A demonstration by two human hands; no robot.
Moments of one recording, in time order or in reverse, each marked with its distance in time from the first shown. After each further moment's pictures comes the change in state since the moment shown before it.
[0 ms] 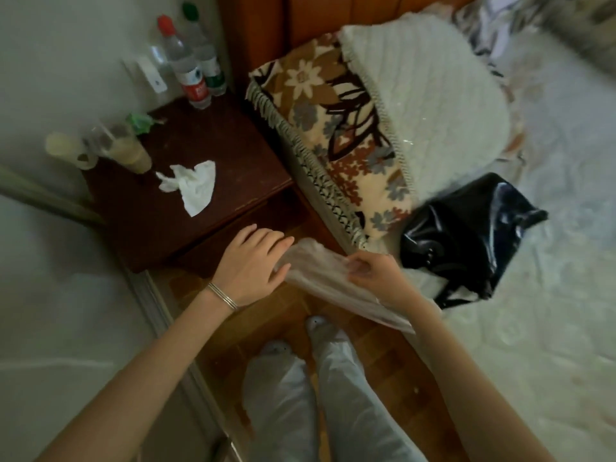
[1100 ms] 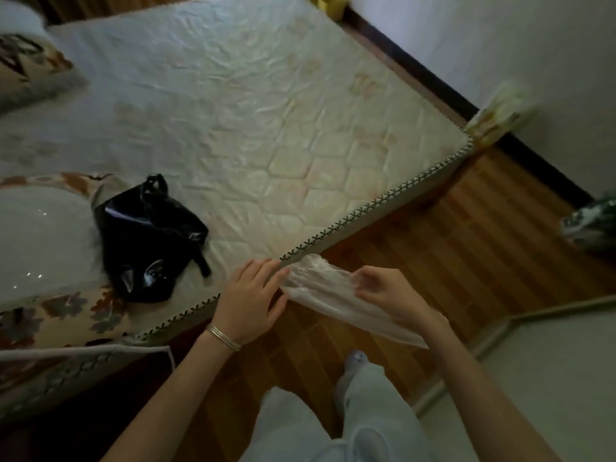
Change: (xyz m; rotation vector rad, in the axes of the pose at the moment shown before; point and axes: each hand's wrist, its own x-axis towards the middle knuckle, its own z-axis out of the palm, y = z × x) left_hand -0.020 0.358 -0.034 -0.024 -0.240 1.367; right_hand -0.458 0.038 0.135 0.634 1.100 0.853
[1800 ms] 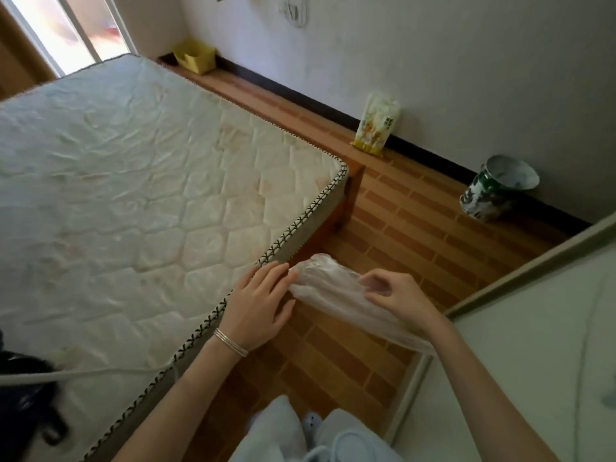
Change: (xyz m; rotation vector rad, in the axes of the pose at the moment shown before) left_hand 0.295 0.223 0.029 0.007 -0.026 0.373; right_hand -0.027 0.195 -0.264 0.150 0.329 0.230
